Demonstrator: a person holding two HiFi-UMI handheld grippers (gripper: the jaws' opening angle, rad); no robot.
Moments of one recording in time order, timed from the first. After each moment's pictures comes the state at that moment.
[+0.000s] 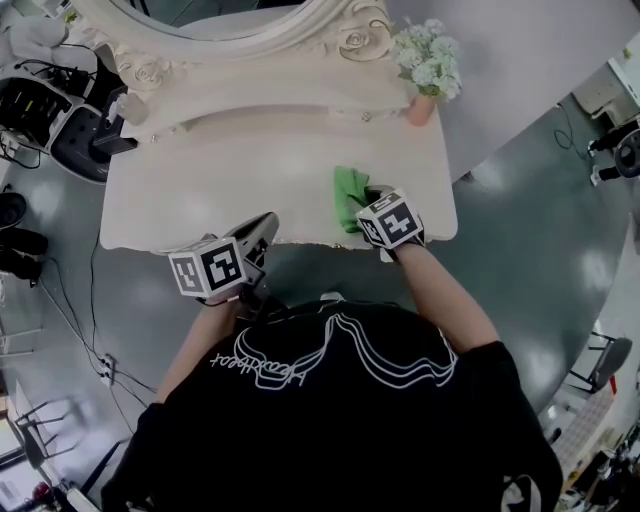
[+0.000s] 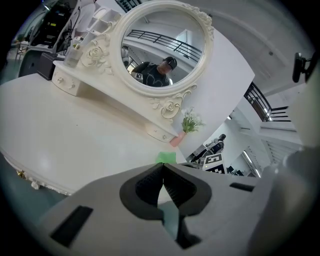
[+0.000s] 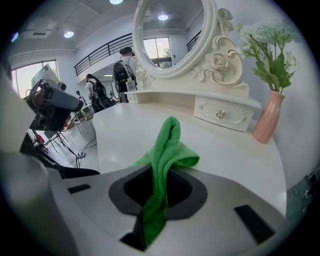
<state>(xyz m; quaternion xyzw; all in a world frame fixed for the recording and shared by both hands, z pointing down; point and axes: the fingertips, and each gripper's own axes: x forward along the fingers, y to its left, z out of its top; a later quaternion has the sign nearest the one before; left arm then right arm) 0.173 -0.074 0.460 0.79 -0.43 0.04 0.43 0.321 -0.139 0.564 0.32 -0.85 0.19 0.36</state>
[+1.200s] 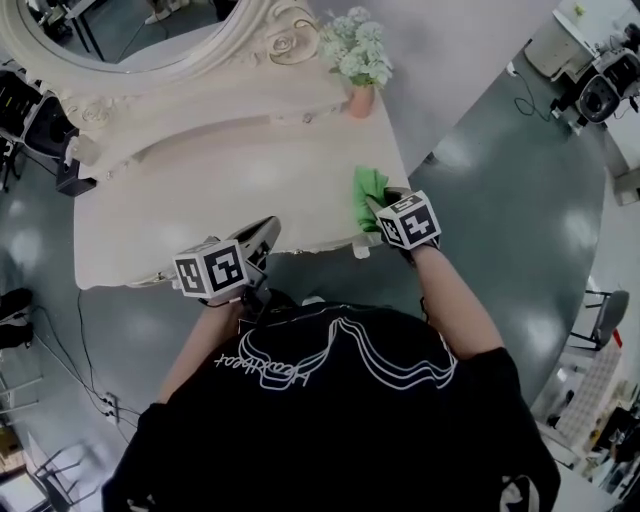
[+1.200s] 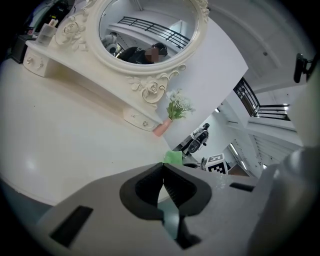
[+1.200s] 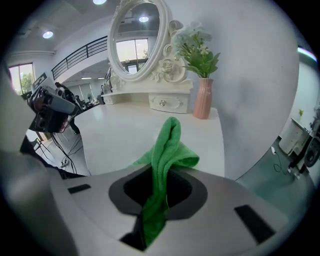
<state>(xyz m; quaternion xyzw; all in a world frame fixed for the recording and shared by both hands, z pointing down) 0.269 -0.086 0.476 0.82 -0.35 0.06 0.44 0.472 -0.128 0.565 0.43 -0.80 0.22 0.35</state>
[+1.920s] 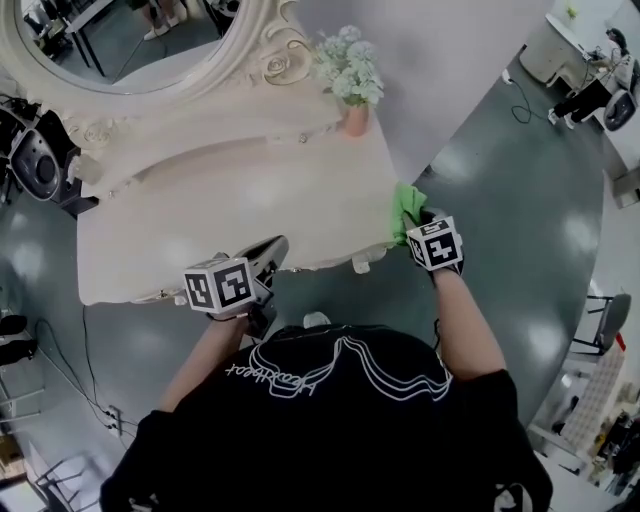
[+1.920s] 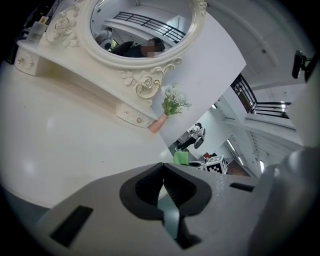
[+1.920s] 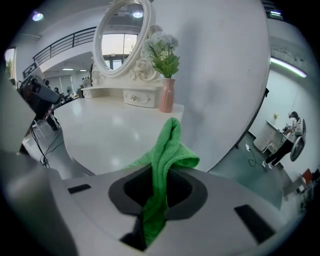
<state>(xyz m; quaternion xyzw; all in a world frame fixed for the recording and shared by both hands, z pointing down) 0.293 -0.084 0.473 0.83 -0.33 0.08 0.44 0.575 -0.118 0.564 0.53 -0.74 0.19 0.38</state>
